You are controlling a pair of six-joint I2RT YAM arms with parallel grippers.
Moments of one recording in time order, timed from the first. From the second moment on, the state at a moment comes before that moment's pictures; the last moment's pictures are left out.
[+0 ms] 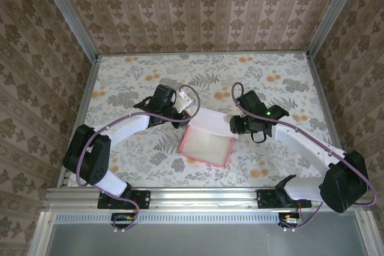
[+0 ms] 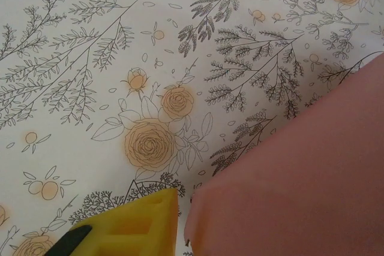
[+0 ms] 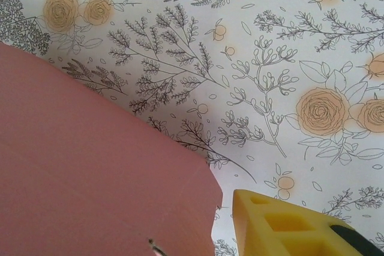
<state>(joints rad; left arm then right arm) -0.59 1.54 0.95 -0.28 0.37 0.22 0.52 1.26 0.95 -0.78 0.02 0.42</state>
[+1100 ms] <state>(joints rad) -0.61 1.52 1.01 -0.41 0.36 0.22 0.52 1.26 0.95 -0.83 0.02 0.40</state>
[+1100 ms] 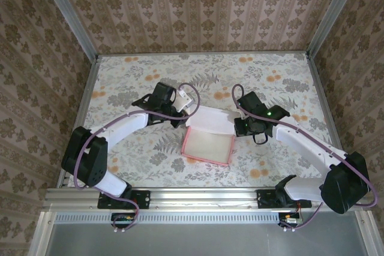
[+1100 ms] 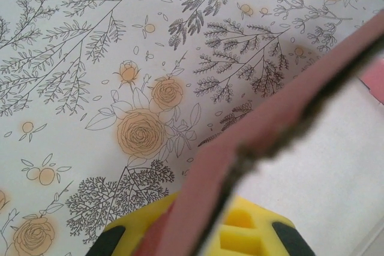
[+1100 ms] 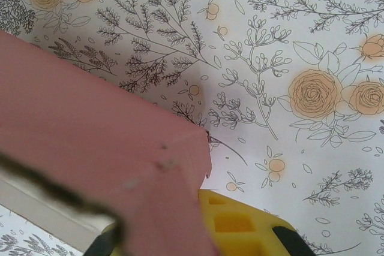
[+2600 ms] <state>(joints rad) -0.72 1.61 0.90 0.07 0.00 -0.19 0.52 1.26 0.72 -0.26 0.26 0.47</state>
